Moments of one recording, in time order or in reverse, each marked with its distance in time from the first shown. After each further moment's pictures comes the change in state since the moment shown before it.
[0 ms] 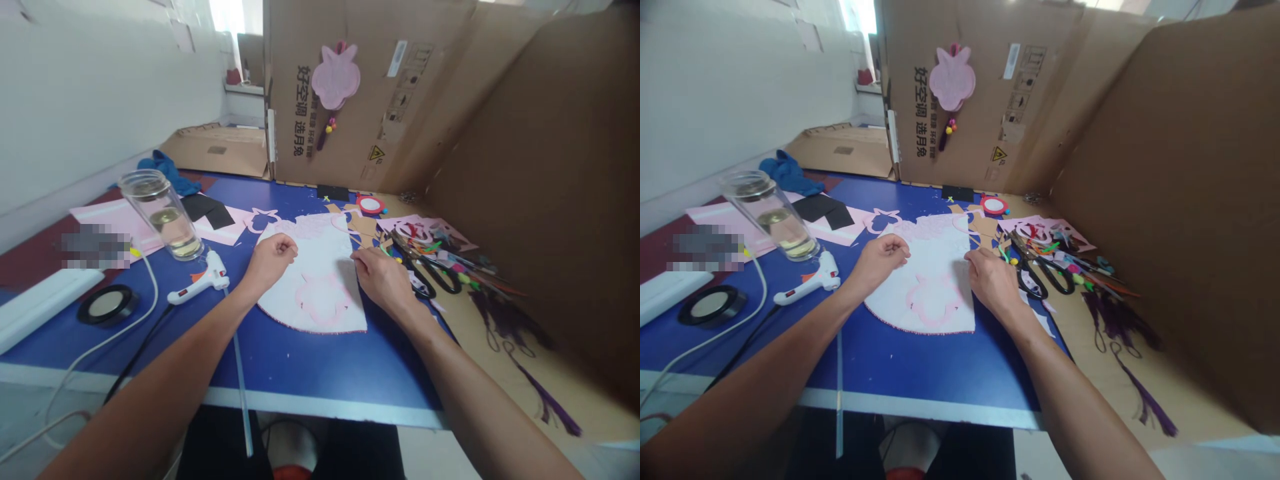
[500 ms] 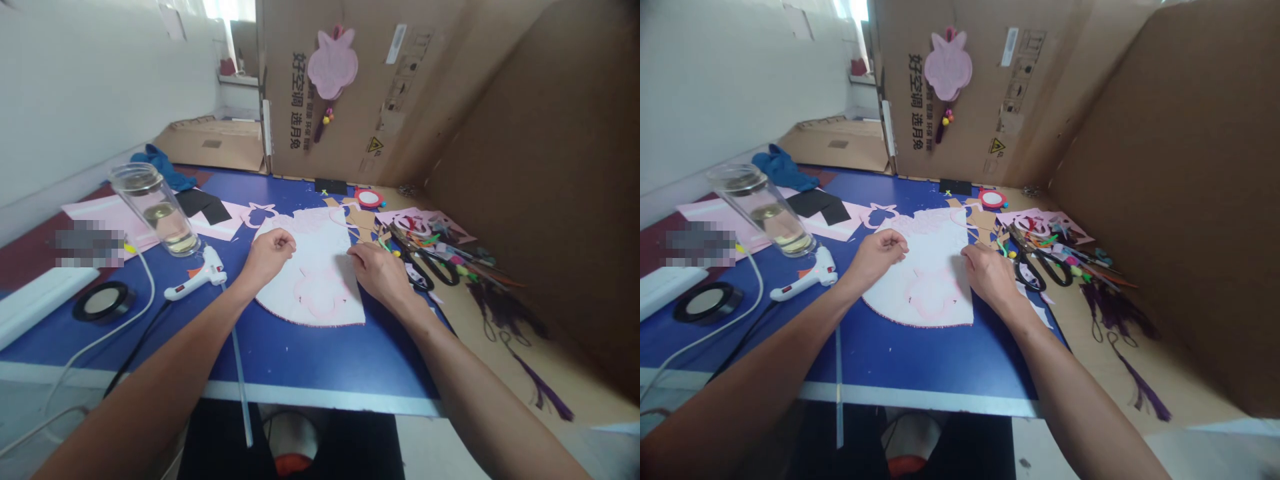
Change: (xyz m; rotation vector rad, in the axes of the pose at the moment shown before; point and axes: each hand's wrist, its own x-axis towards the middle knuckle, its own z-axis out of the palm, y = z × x) left_hand 0.000 0.002 0.001 -0.016 -0.013 0.000; right_hand 0.000 -0.005 -0.005 -0.005 -0.089 0.032
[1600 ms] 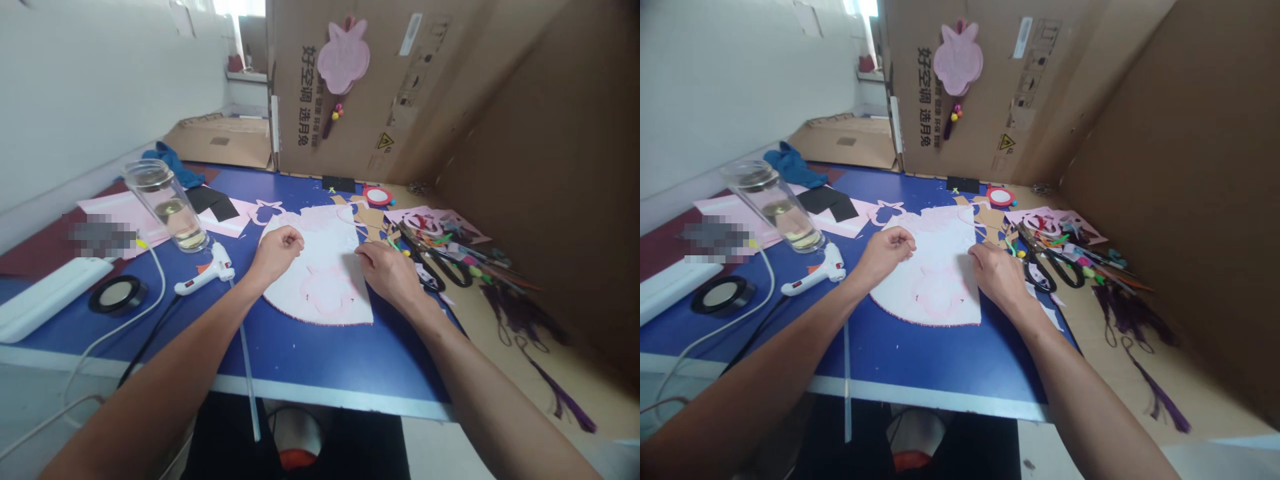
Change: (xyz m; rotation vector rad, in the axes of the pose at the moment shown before) left_hand -0.001 0.000 0.001 -0.013 -0.009 0.013; right_hand -0.002 0.001 0.002 0.007 0.009 -0.020
